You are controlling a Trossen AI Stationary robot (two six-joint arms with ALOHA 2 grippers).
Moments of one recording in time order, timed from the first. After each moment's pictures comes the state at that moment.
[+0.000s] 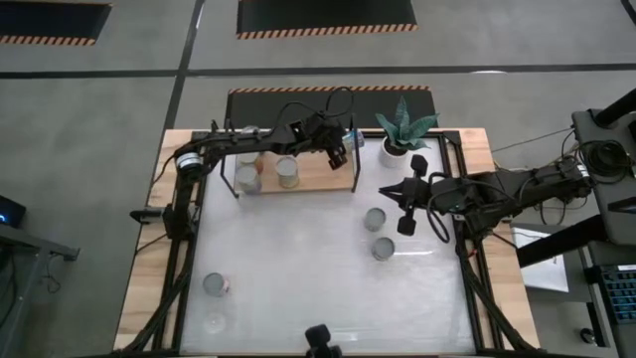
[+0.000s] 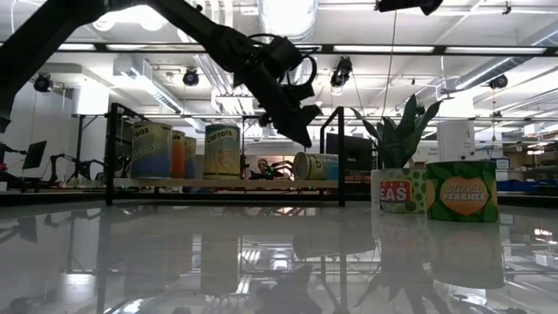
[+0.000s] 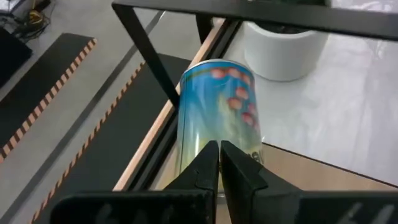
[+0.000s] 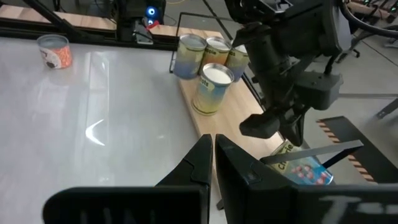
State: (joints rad) left arm 0.44 2.05 1.60 -0.22 -0.17 0.14; right arm 0.22 0.97 1.00 -0.49 0.50 0.00
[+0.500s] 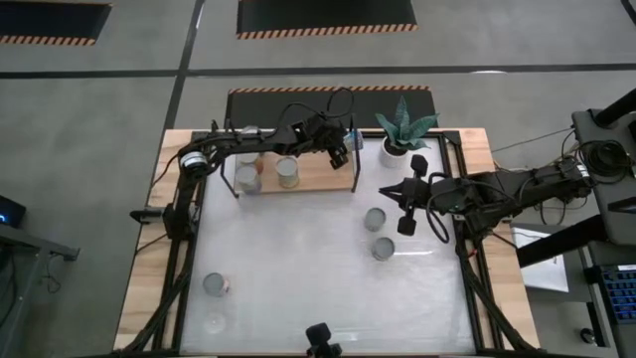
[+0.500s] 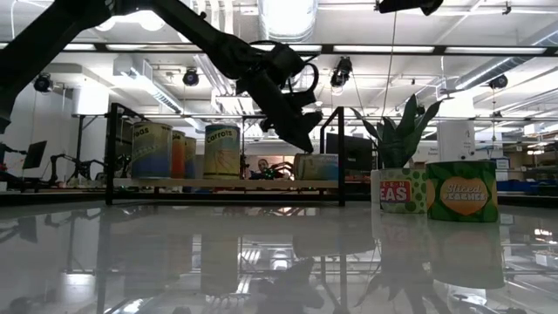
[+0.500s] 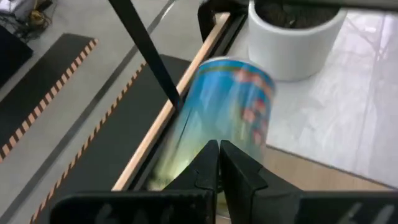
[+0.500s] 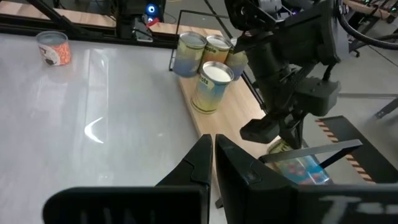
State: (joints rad) left arm 0.45 2.09 1.60 -0.19 -0.17 0.14; right arm 0.22 0.97 1.00 -0.50 0.50 0.00
